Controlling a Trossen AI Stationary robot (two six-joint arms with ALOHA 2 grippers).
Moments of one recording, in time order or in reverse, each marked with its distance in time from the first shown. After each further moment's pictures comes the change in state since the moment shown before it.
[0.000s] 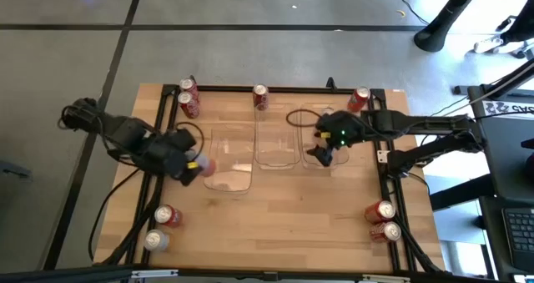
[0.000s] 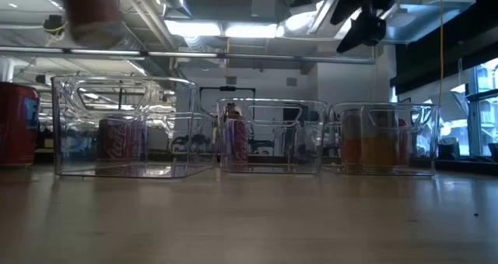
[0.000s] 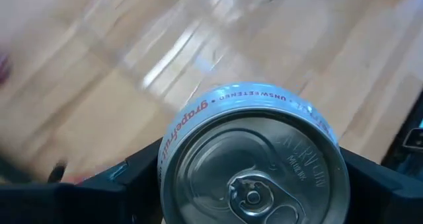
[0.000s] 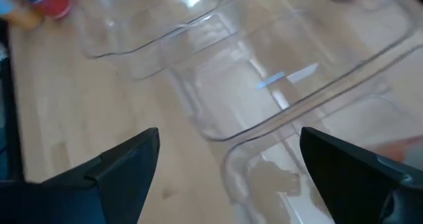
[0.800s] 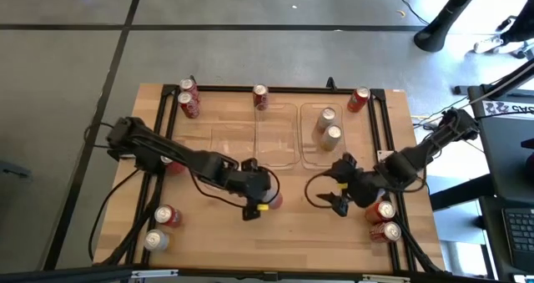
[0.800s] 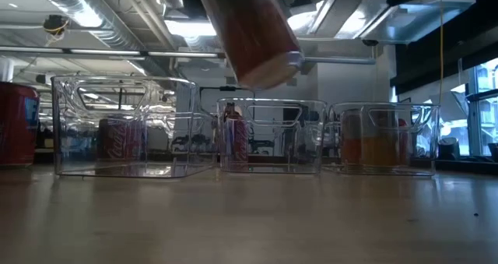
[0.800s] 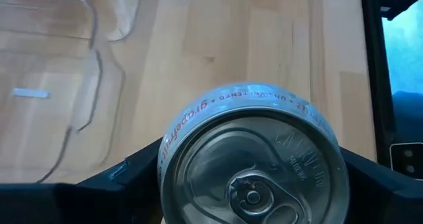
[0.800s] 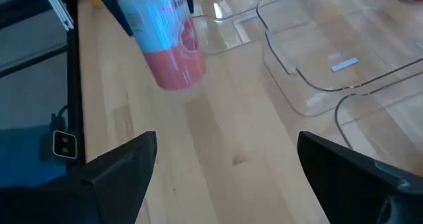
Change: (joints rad) left arm 0.101 0.608 0.135 0.690 0.171 0.631; right arm 0.619 0.024 -0.011 -0.018 0.417 0.382
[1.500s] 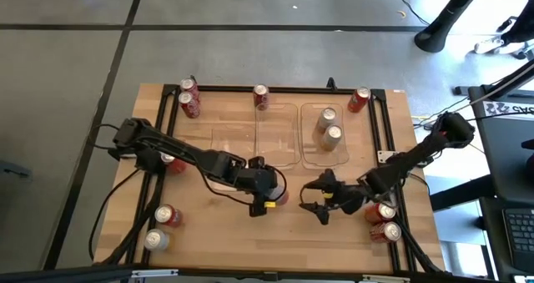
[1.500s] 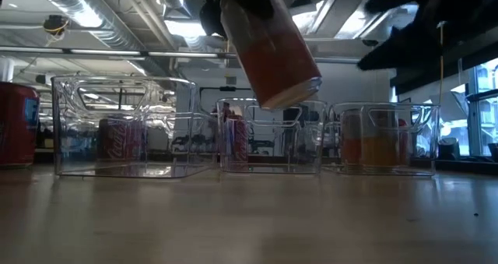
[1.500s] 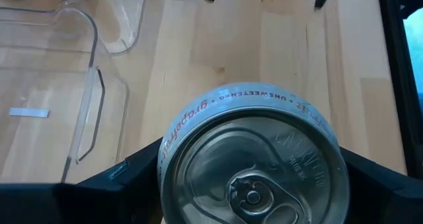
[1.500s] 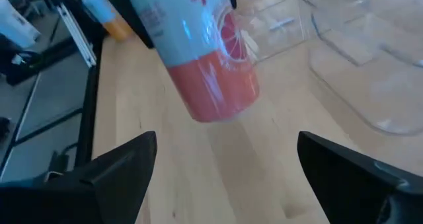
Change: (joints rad) left arm 0.052 0.086 -0.002 0.059 0.018 0.065; right arm -0.023 0.129 -0.432 0.827 0.032 -0.037
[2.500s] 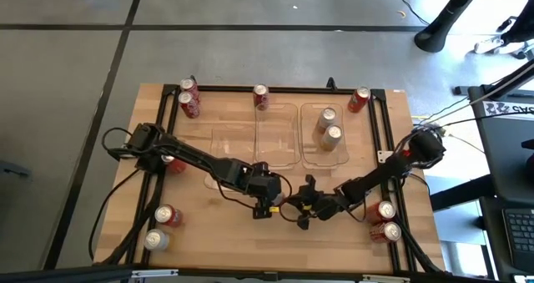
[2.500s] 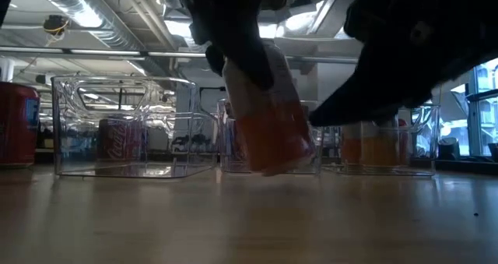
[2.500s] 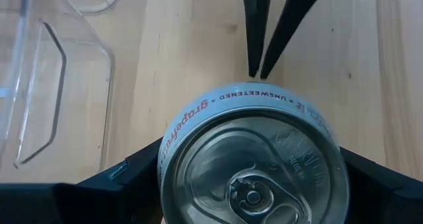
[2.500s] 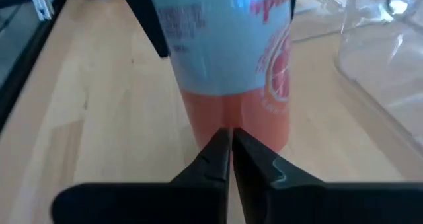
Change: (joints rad) left arm 0.005 0.114 -0.002 0.012 0.006 0.030; right arm -0.050 0.400 0.001 0.430 0.031 -0.259
